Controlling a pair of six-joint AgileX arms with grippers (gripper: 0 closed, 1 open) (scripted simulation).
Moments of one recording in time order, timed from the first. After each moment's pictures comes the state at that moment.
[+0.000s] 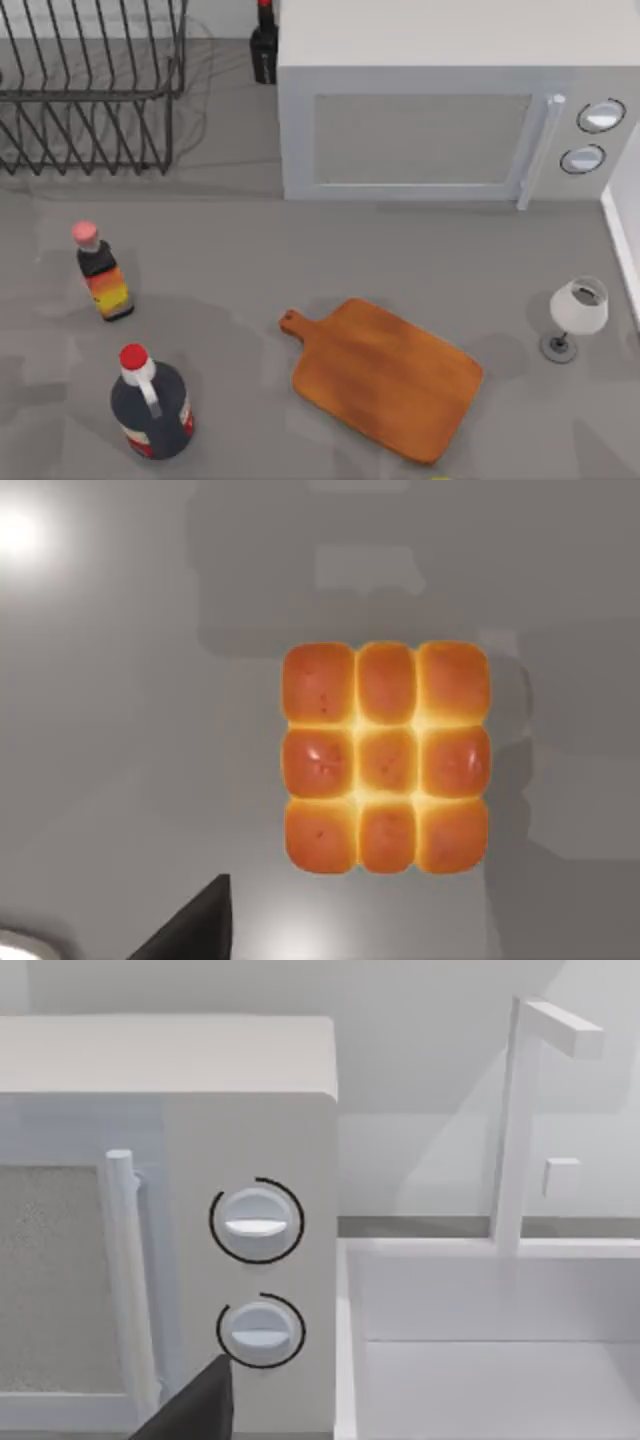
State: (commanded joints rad) left arm 0.23 1.50 1.01 -0.82 0.00 0.12; right arm 0.00 0.00 0.00 0.00 0.00 0.00
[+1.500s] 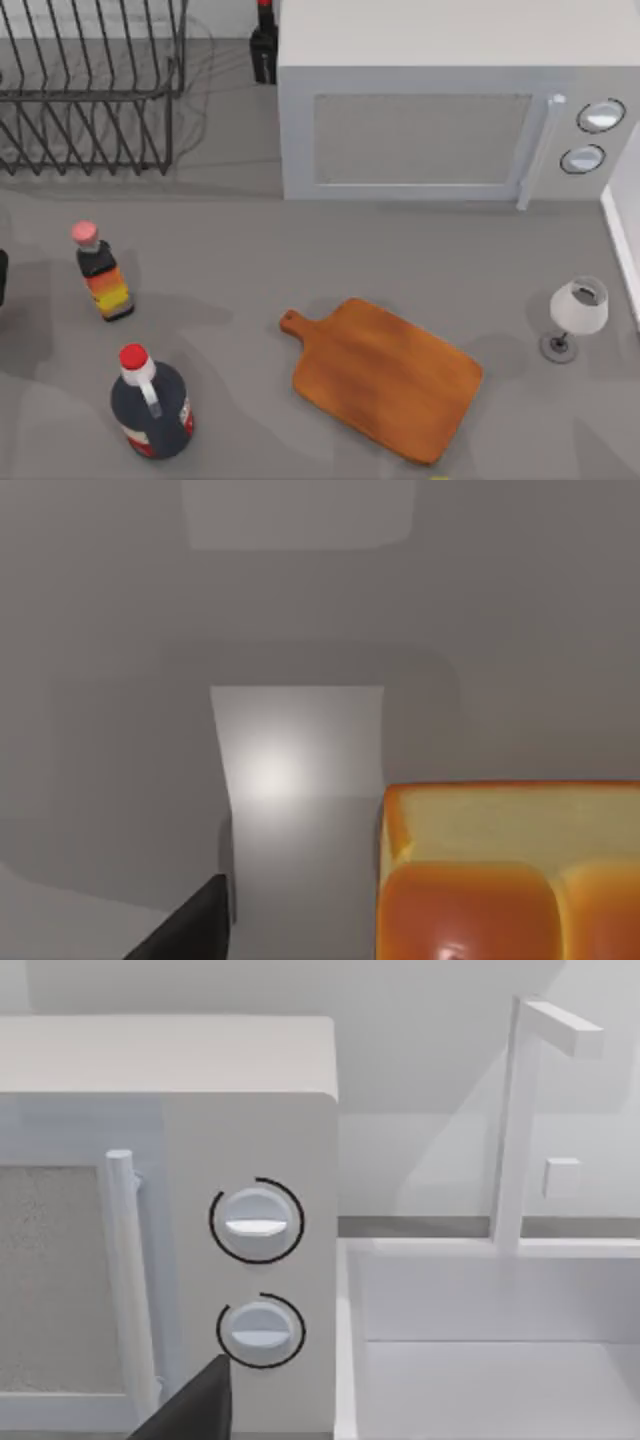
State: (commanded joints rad) left arm 0.28 1.94 1.09 -0.72 0.00 0.15; right arm 0.00 0.00 0.00 0.00 0.00 0.00
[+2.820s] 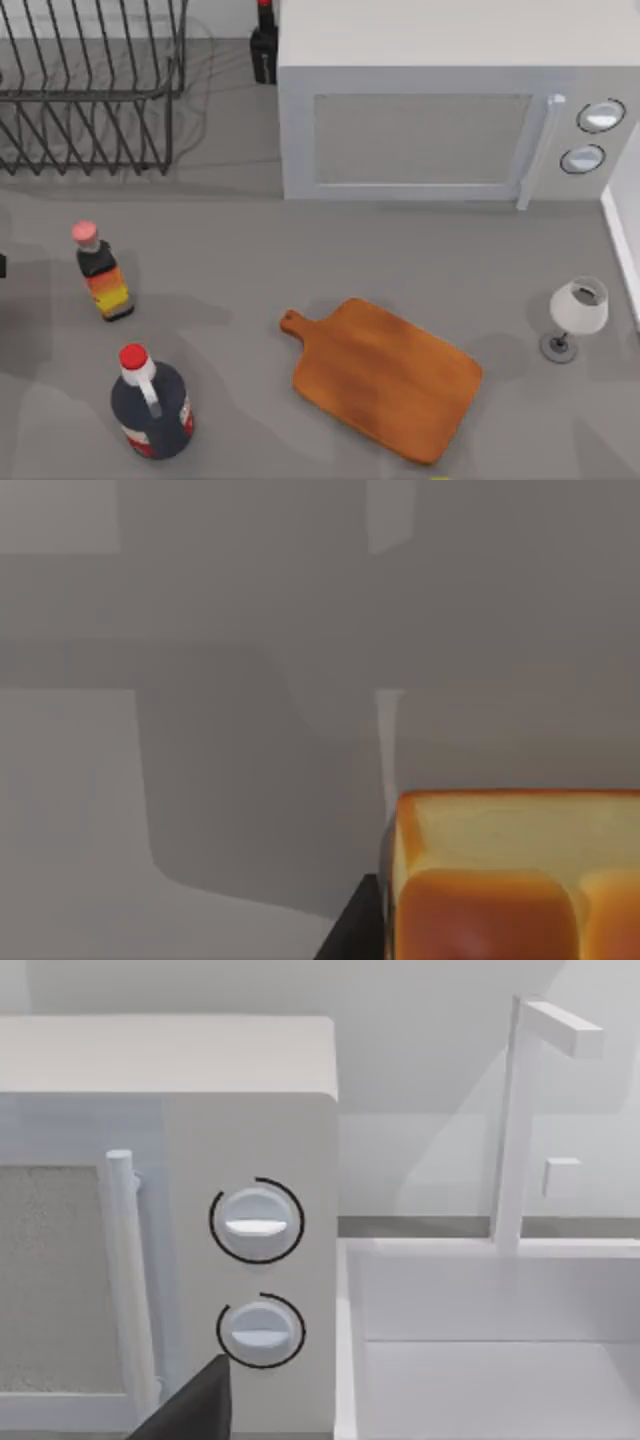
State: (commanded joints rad) left arm 0.28 1.94 1.09 -0.72 0.00 0.15; right arm 0.00 0.00 0.00 0.00 0.00 0.00
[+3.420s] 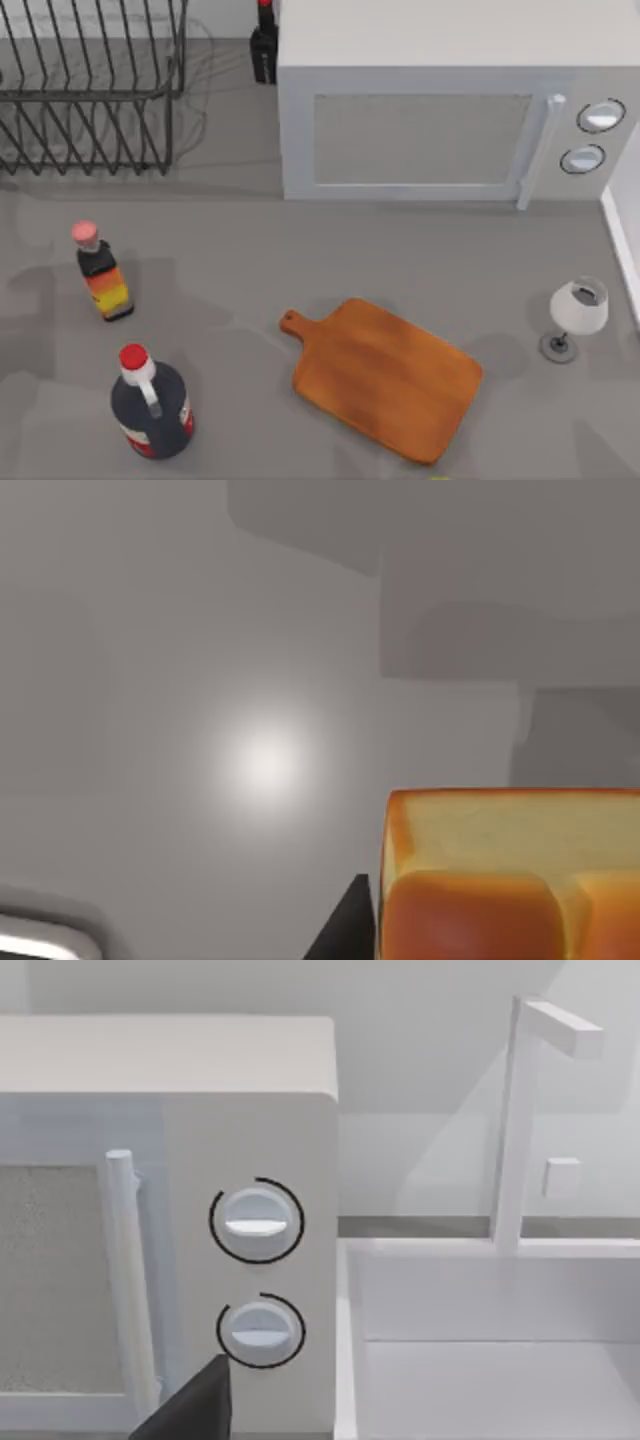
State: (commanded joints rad) left arm 0.28 1.81 1.30 -1.05 0.00 0.15; right arm 0.00 0.00 0.00 0.00 0.00 0.00
